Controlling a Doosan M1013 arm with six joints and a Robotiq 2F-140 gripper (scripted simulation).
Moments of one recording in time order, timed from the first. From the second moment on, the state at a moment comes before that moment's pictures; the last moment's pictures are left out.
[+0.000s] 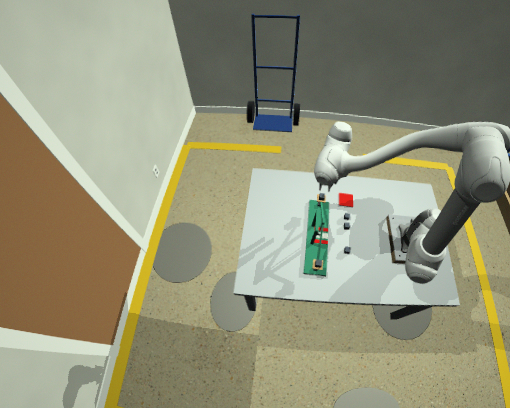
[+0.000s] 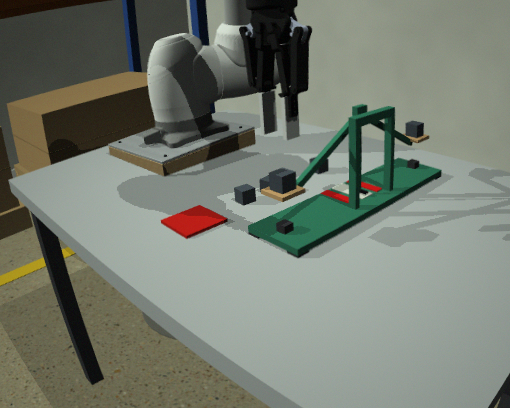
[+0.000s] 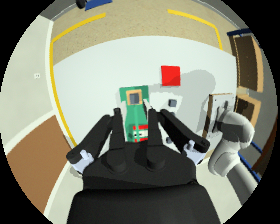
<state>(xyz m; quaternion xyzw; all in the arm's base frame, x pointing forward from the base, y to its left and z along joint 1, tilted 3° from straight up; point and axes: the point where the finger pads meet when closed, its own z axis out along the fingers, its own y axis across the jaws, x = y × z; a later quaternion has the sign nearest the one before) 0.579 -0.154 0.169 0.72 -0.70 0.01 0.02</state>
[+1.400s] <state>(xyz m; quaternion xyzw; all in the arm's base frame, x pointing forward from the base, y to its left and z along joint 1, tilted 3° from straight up) 0.578 -0.155 0.129 0.72 -0.70 0.01 0.02</state>
